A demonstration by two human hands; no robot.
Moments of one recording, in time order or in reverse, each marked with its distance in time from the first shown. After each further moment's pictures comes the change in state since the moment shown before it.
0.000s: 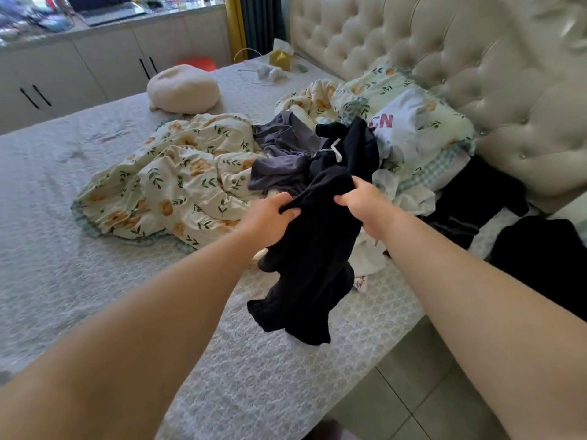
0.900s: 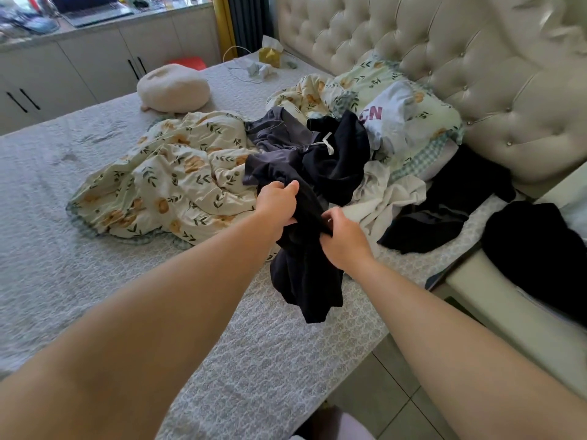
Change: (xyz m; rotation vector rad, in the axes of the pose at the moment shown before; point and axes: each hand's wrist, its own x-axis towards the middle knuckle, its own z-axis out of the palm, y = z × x) left_hand -0.005 0.044 0.019 -0.745 0.110 -0.422; right_hand -0.058 0.061 0.035 -0.486 0.148 -0.213
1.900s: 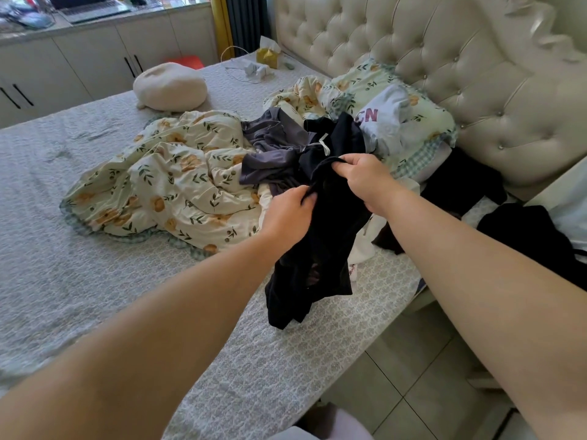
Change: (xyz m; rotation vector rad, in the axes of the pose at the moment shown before) left_hand -0.017 -0.019 0.008 0.551 -0.075 0.504; right_hand 0.043 -0.042 -0.078 0.492 -0.066 0.032
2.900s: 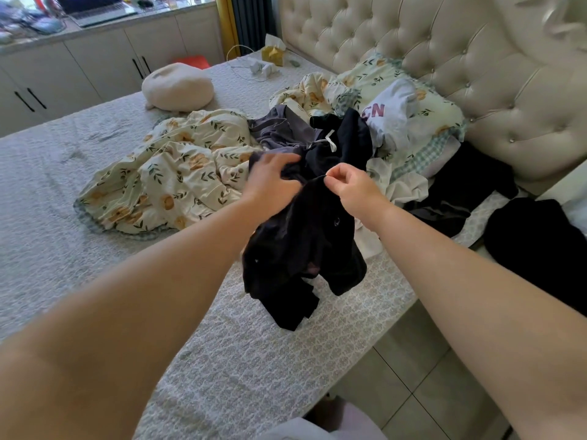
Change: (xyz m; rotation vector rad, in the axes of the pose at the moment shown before) left_hand 0.011 0.008 -0.054 0.121 0.027 -0.012; right_hand -0.010 0.025 0.025 -0.100 0.008 -0.095
